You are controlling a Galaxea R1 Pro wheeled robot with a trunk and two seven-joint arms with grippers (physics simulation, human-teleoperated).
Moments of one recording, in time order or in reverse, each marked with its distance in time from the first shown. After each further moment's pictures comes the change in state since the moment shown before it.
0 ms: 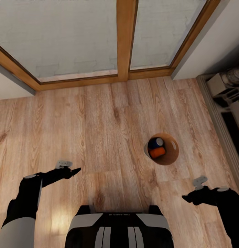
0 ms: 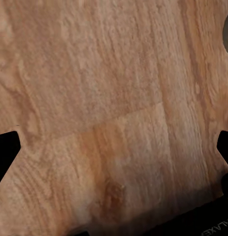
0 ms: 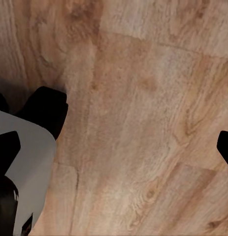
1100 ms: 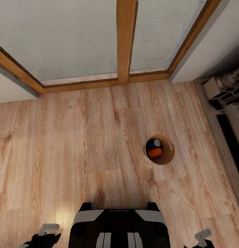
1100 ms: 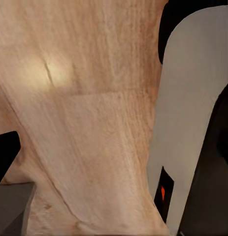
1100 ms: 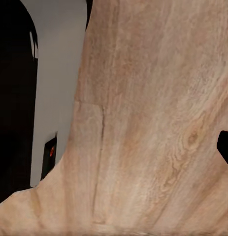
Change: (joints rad) left arm 0.182 0.150 0.009 0.839 0.011 -0.498 0.636; right arm 0.142 0.094 -0.296 0.681 -0.002 -0.715 -0.412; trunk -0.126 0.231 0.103
